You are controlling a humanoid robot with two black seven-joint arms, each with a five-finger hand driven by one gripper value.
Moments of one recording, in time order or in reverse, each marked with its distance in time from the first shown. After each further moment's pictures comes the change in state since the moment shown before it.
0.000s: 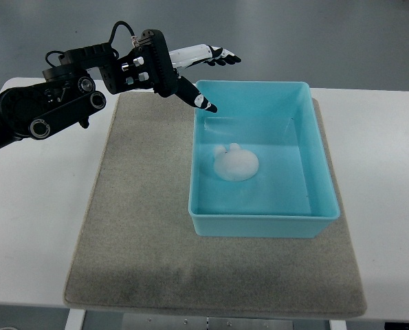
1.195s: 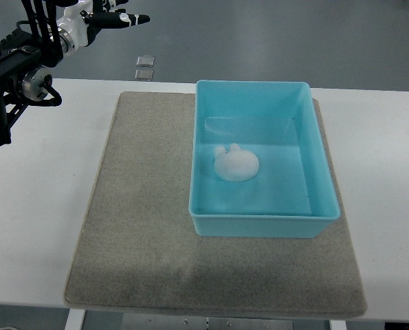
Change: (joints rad) left arm -0.003 -0.006 0.000 0.390 -1.015 0.050 0.001; right arm 0.000 0.000 0.000 0.000 0.000 0.000 0.000
